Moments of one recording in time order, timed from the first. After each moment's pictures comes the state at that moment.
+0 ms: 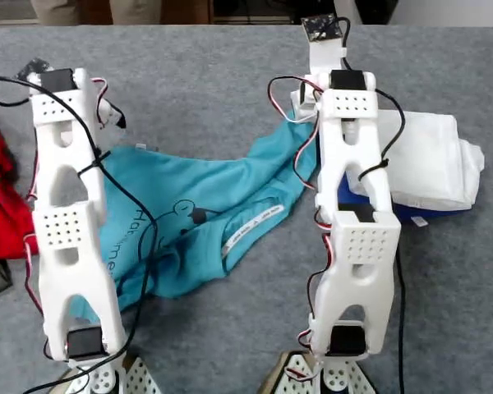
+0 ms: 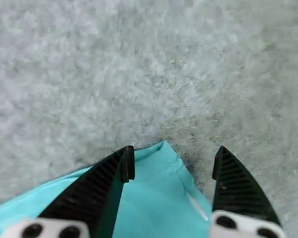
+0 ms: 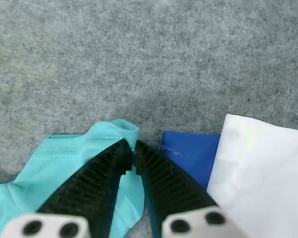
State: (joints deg) left arm -12.8 58.5 -69.8 98.4 34.9; right arm -3.0 41.4 -38.3 70.1 2.7
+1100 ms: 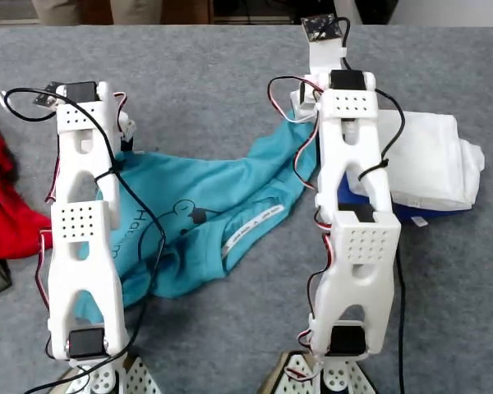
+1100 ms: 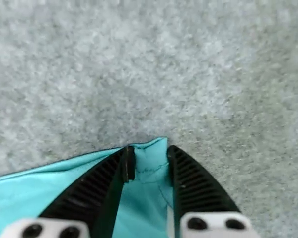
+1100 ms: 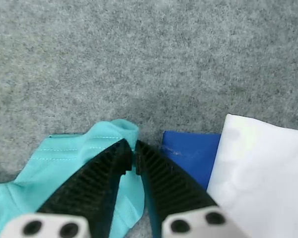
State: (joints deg) left arm -10.5 69.5 -76.1 99.2 43.7; right arm -3.0 41.4 -38.3 70.1 2.7
